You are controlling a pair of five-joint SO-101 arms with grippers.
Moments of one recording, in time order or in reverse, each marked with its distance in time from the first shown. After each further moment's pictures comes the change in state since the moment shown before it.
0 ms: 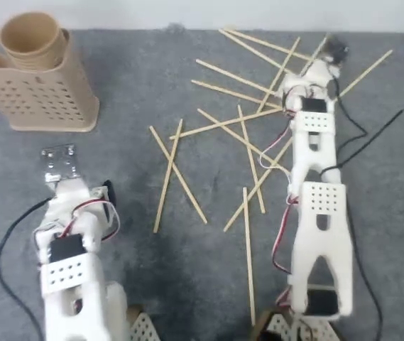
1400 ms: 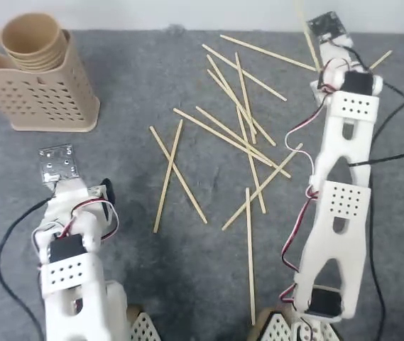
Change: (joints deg) left arm -0.4 0.0 0.0 -1.0 0.0; right arm 8.3 -13.4 -6.8 29.1 51.1
